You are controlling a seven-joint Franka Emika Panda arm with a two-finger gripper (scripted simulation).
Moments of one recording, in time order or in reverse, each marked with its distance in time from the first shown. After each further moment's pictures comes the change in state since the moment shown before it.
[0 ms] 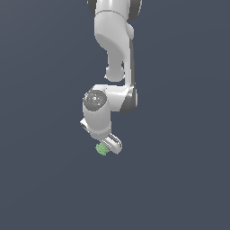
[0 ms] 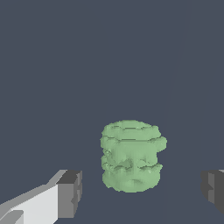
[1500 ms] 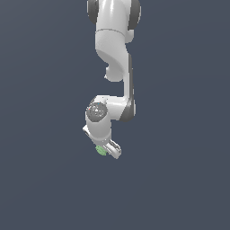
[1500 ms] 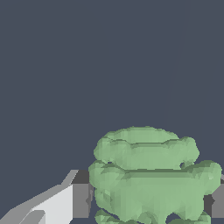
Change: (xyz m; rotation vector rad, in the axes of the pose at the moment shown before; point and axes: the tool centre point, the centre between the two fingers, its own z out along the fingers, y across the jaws) arm 0.001 0.000 0.052 0.001 0.001 0.014
